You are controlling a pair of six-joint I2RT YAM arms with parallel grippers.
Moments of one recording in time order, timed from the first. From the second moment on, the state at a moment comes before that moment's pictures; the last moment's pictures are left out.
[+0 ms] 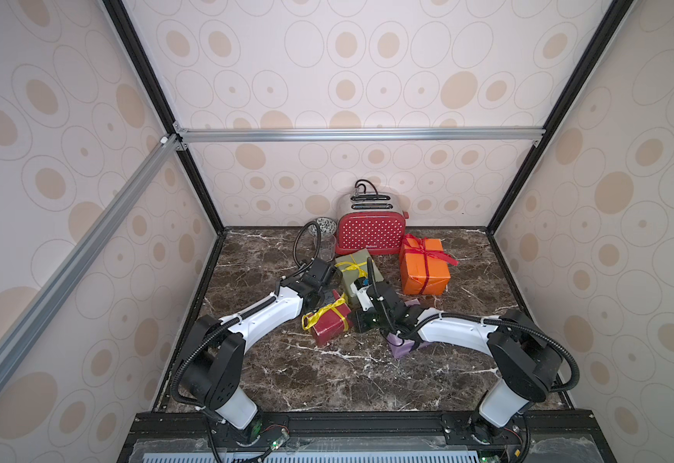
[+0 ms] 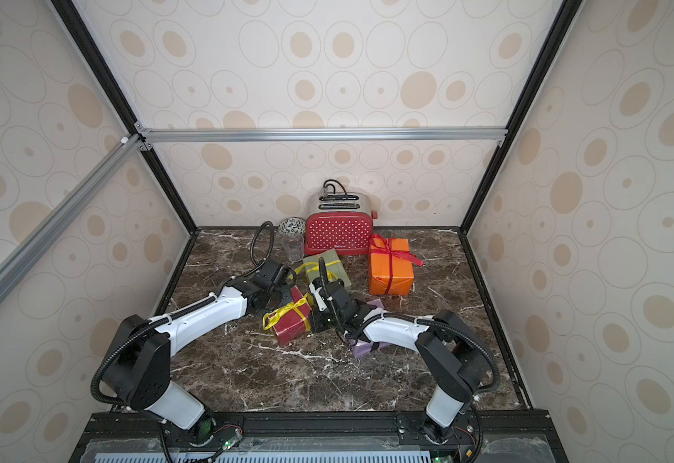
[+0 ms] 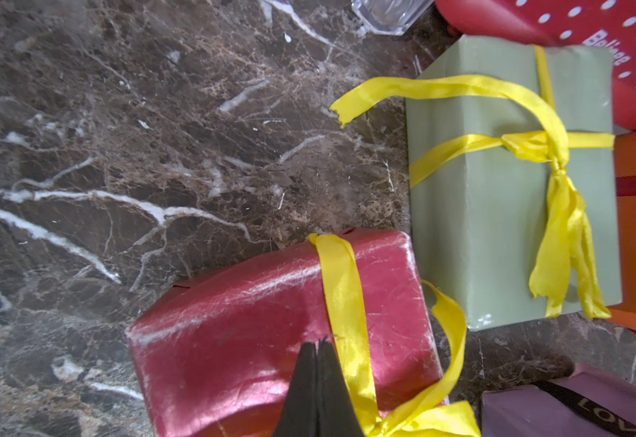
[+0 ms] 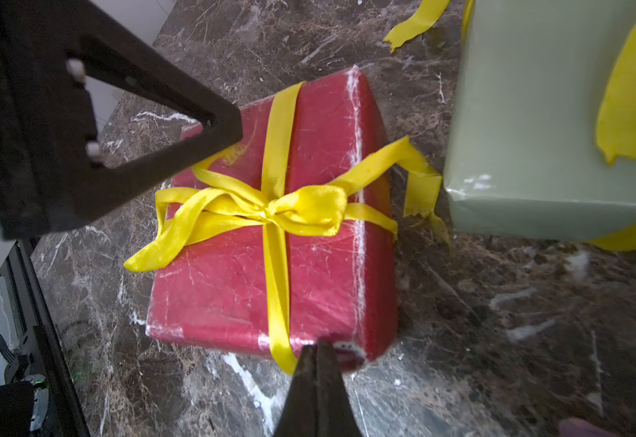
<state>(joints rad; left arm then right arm) -0.56 1.58 1.09 -0.54 -0.24 -0.87 0.81 1.67 0.93 0.03 -0.16 0.44</state>
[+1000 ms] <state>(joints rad) -0.56 1.58 1.09 -0.46 -0.16 -0.80 0.76 1.75 1.01 0.03 -0.29 0.46</state>
